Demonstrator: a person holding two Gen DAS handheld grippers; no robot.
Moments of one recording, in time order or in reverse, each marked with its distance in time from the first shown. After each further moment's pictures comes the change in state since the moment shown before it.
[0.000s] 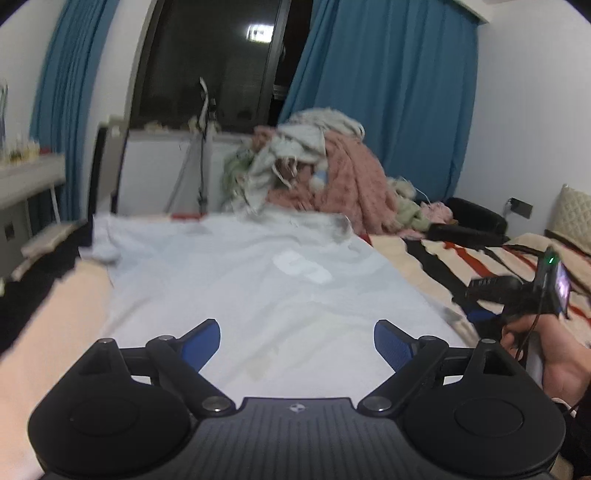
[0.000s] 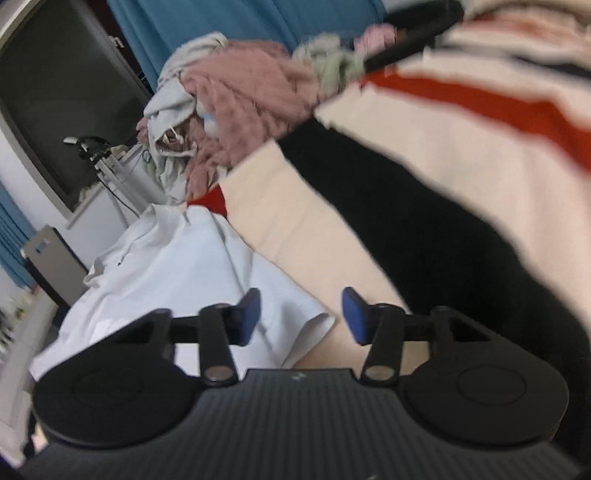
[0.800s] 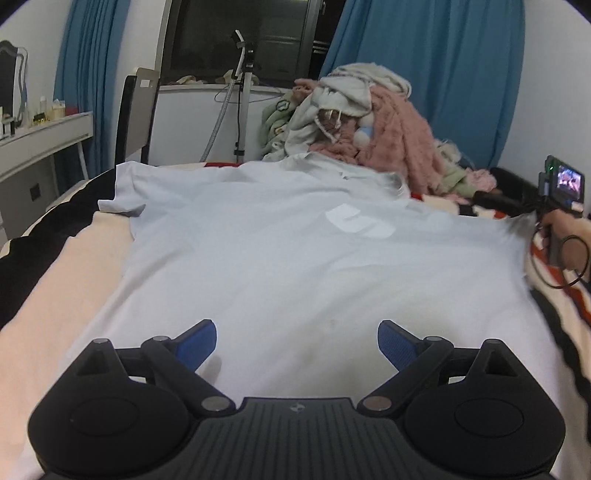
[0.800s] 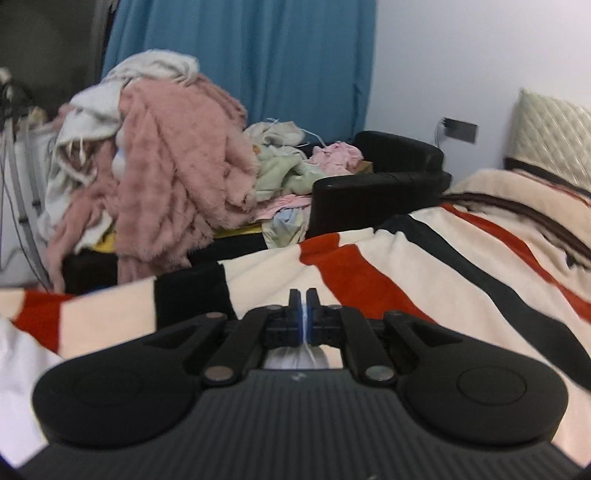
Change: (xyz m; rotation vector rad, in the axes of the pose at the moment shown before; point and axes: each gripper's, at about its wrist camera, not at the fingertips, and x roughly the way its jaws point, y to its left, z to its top) left arm 0.078 0.031 -0.004 -0.041 0.165 0.127; right arm 0.120 0.023 0.174 -0.437 -0.271 -0.411
